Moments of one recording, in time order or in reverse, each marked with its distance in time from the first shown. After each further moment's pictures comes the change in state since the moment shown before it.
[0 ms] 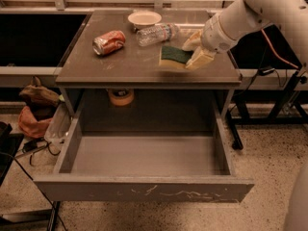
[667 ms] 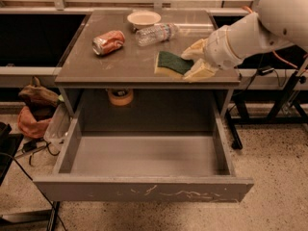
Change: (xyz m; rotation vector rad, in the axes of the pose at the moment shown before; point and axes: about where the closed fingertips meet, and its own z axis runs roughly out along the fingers) arm -0.030 0.052 -0.023 0.079 -0.087 0.029
